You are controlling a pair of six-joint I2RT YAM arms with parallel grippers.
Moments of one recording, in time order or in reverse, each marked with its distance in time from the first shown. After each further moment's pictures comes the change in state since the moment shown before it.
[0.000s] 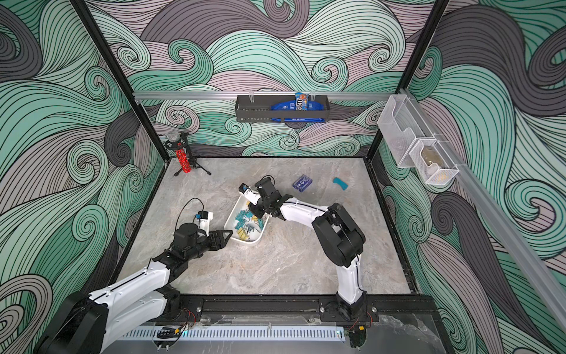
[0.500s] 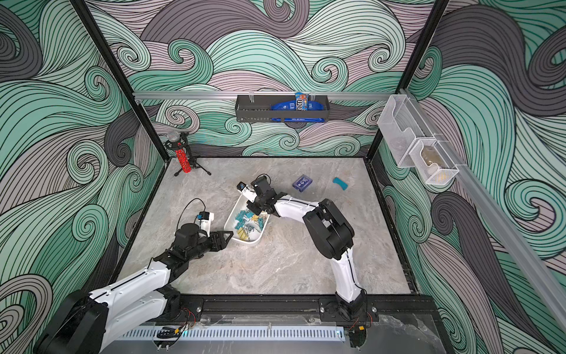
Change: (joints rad) left arm -0.019 0.006 0.002 -0.009 -0.006 0.001; right arm -0.002 0.114 0.097 0.001 0.082 -0.027
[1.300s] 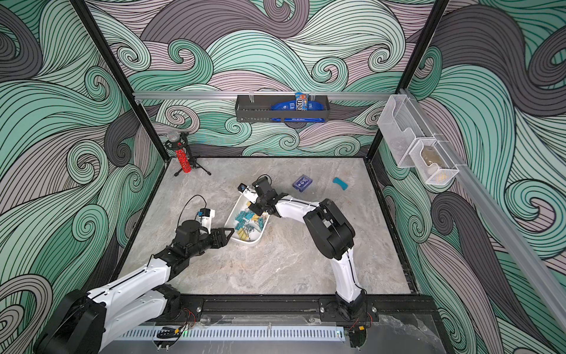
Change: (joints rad) left arm -0.009 0.007 0.053 -0.049 -0.017 0.000; right arm -0.005 -0.030 -0.036 0.000 0.007 -0.043
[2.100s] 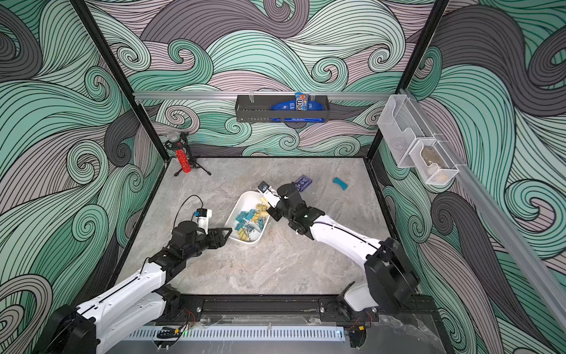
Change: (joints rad) left arm 0.000 -0.106 0.013 -0.101 -0.024 0.000; right arm -0.008 -0.646 -0.457 0.059 0.119 0.080
